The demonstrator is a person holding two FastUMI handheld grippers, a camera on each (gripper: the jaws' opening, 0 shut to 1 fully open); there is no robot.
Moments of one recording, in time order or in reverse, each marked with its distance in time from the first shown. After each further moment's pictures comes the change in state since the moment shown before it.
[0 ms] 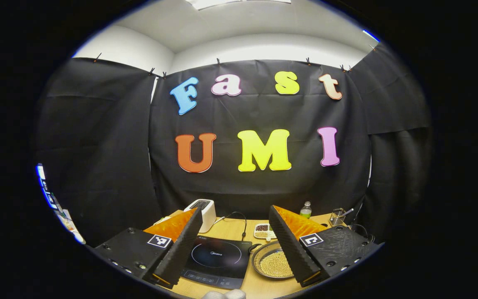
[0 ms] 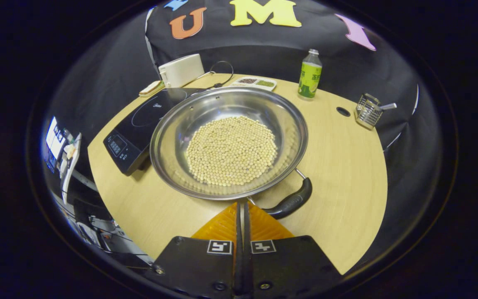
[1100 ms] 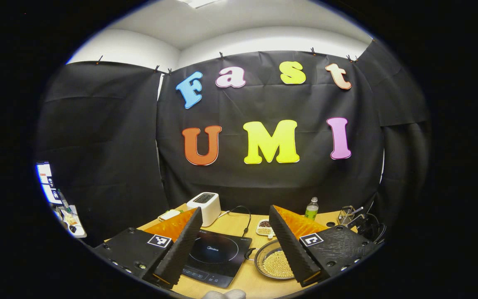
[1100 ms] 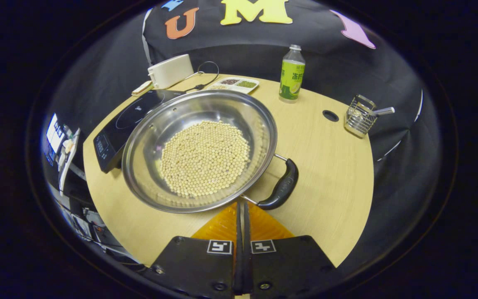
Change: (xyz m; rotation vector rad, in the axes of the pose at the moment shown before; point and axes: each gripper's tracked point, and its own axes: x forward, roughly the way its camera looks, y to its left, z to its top) left arm 0.019 -0.041 -0.024 0.010 0.051 0.098; right arm 0.009 -0.091 0.024 -0.040 0.008 -0.004
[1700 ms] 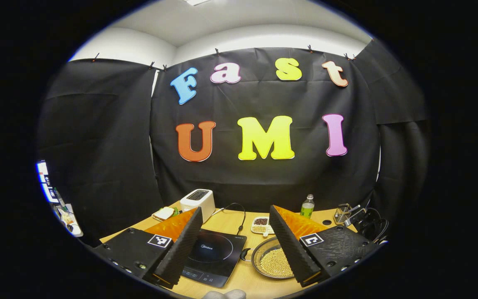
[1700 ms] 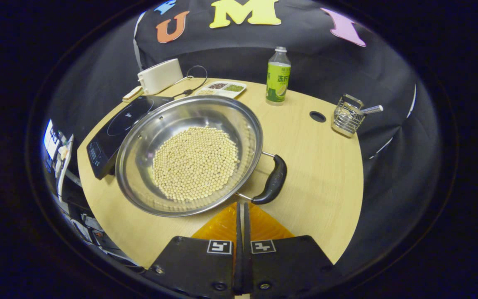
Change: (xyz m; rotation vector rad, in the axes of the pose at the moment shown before) left arm 0.011 -0.008 -0.013 0.005 0.026 -0.061; right arm -0.015 -0.014 0.002 0.054 -0.028 -0.064
